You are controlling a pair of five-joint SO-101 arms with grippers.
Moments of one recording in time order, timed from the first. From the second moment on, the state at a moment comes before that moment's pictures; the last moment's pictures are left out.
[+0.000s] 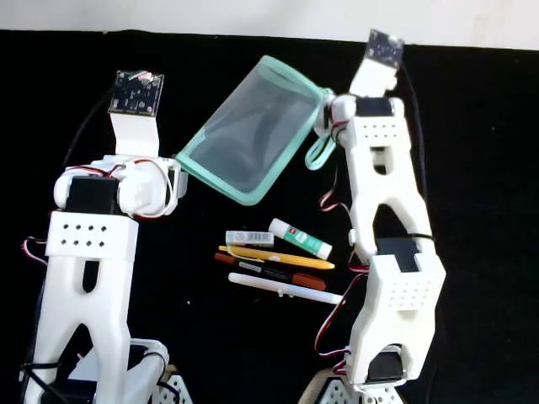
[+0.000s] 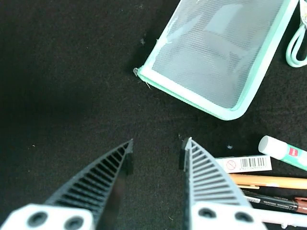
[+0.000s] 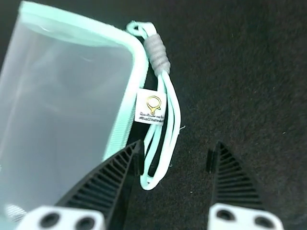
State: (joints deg) left arm -3.1 -32.2 26.0 71.5 -1.7; right arm -9.4 26.8 -20.1 56.2 -20.8
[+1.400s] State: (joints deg) left arm -3.3 -29.4 28.4 71.5 -1.7; right arm -12.5 49.0 -37.3 68.0 -21.0
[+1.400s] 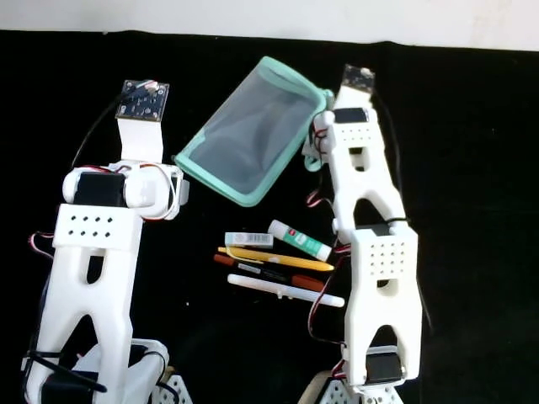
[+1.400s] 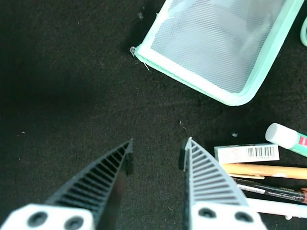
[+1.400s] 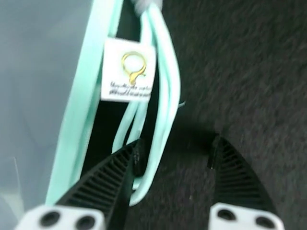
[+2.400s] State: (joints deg) left arm -3.3 -29.4 28.4 71.5 -1.7; right arm -13.2 54.2 -45.3 80.1 -20.9
